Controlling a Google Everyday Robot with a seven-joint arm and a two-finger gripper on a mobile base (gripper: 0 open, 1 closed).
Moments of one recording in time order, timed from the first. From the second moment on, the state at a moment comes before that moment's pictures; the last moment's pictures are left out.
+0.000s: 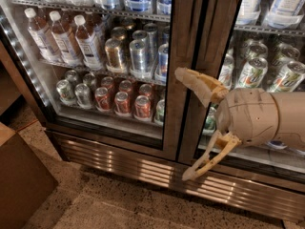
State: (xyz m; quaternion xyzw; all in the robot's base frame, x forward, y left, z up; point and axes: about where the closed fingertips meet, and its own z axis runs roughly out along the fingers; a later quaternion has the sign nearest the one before) arm 0.368 -0.046 0.957 -0.56 0.44 0.41 0.56
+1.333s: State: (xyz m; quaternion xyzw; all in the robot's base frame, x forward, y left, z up) arm 0.349 -0.028 1.035 -0.57 0.46 0.39 0.56
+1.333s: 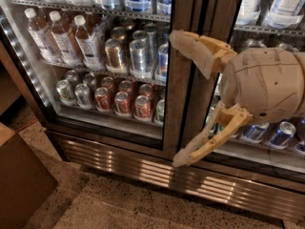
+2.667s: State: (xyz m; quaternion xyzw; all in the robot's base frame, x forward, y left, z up) arm 0.351 -0.025 1.028 -0.55 0.48 0.42 0.54
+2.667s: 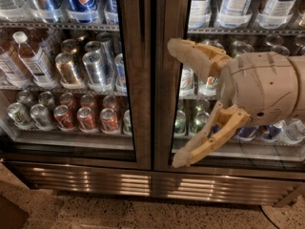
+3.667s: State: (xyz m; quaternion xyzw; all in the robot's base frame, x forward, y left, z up) arm 0.361 0.016 1.012 -0.55 0.49 0.45 0.50
